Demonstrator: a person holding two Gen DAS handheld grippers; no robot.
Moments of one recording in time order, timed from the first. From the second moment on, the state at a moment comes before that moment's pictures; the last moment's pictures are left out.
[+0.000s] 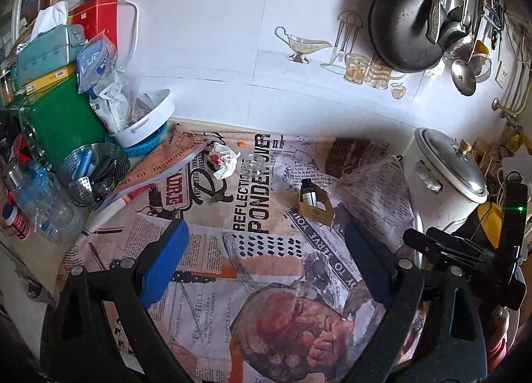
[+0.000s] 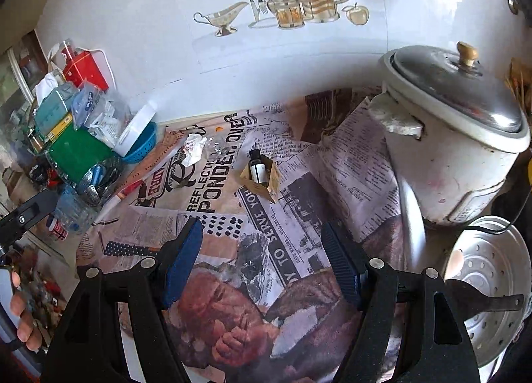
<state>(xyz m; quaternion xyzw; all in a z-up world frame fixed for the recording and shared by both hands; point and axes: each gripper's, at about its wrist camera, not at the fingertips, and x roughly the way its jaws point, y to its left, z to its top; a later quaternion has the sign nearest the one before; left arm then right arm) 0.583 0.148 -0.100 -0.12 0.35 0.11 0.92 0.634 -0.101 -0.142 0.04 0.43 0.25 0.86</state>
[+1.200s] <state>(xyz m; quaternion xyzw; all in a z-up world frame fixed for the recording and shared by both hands) 0.728 0.180 -0.241 -0.14 0.51 0.00 0.85 0.727 -0.041 -0.180 0.03 0.43 0.22 0.87</state>
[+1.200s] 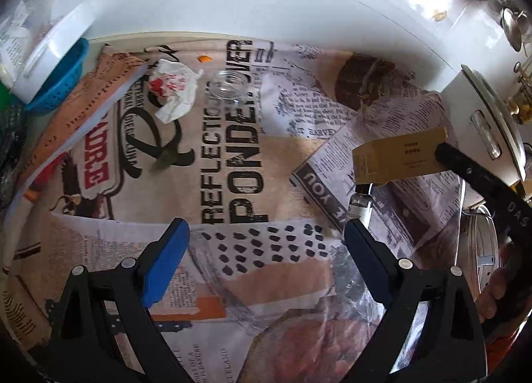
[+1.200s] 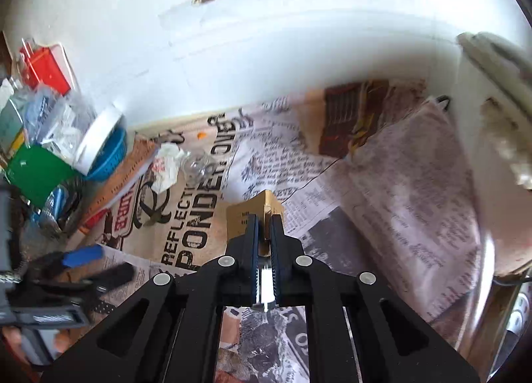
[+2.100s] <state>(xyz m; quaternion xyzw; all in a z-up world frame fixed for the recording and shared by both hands) 0.774 0.050 -0.308 -0.03 0.55 -0.07 0.83 0.684 -0.155 -0.155 0.07 0.40 0.16 0.90</state>
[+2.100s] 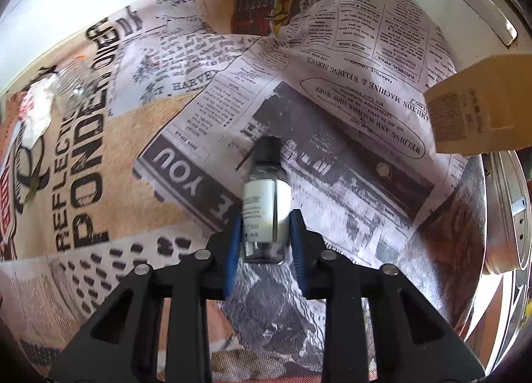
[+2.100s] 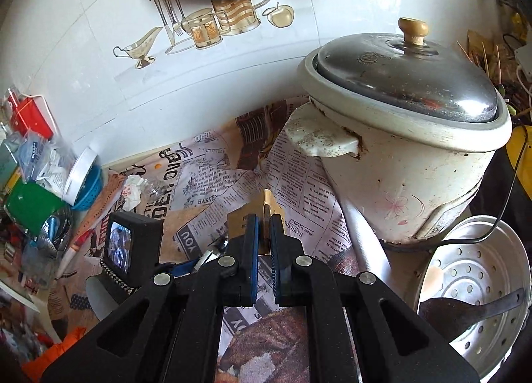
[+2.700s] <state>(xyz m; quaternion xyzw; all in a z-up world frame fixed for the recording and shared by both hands) 0.639 0.063 -0.170 -0.09 0.41 0.05 0.90 0.623 -0.163 -0.111 0.05 0.36 0.28 0.89</state>
